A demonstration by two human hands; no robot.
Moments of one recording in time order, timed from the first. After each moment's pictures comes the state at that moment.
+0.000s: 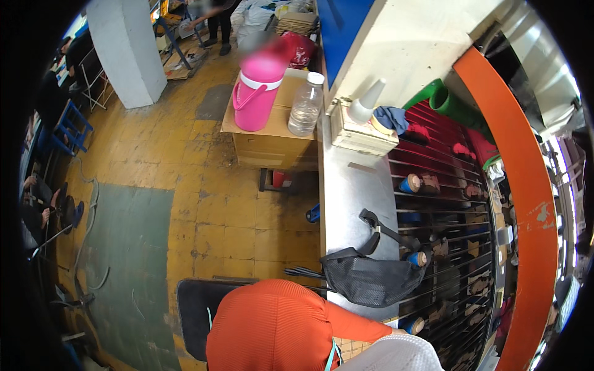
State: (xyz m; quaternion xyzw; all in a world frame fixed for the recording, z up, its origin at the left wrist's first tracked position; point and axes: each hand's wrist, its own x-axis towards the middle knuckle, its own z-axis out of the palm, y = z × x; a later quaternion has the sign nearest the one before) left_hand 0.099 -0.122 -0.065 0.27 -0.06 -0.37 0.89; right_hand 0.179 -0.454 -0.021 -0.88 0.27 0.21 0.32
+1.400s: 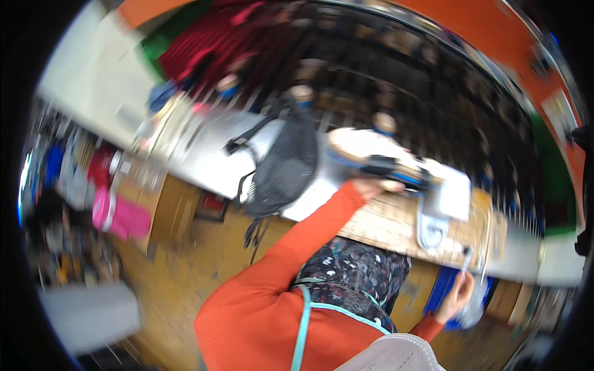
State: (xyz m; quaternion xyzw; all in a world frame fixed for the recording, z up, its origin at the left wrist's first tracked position) left_hand 0.041 -0.069 -0.045 0.24 -0.27 -0.23 0.90; right_hand -0.264 -0.314 -0.008 -0.81 0.31 -0.33 0.37
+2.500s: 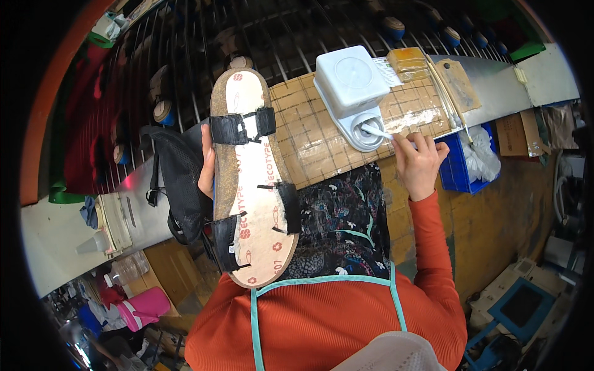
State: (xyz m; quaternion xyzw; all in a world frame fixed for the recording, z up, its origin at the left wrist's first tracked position) left_hand 0.000 0.028 0.017 0.23 -0.27 -0.32 0.88; right_hand -0.198 -0.285 0.014 -0.94 0.16 -0.30 -0.05
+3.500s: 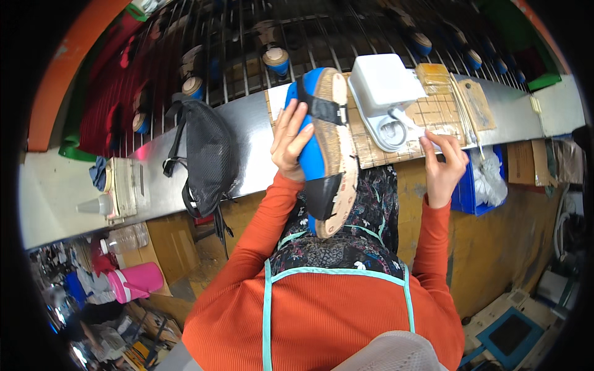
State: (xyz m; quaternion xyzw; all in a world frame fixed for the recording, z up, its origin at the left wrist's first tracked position) left_hand -0.027 -0.051 -0.013 0.63 -0.40 0.37 0.55; right_hand -0.193 -0.270 0.043 -0.89 0.20 -0.38 0.14
